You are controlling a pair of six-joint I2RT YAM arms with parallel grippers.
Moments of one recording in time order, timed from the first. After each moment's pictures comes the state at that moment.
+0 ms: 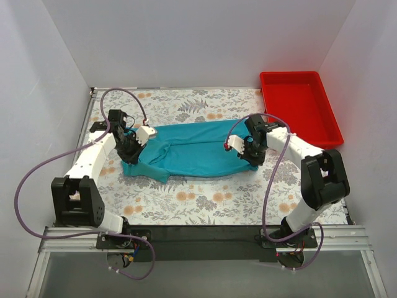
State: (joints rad) left arm -0.05 1.43 1.13 -1.02 0.30 0.79; right arm 0.40 1.63 1.11 -0.88 -0.19 -0.93
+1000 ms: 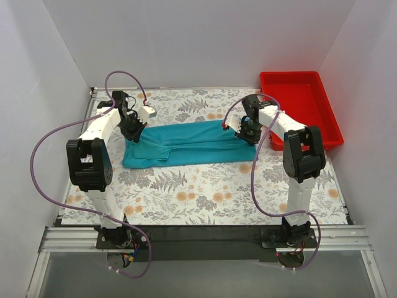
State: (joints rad) left arm 0.00 1.87 1.50 -0.92 0.31 0.80; right arm 0.32 2.01 1.56 -0.94 -0.15 -1.00
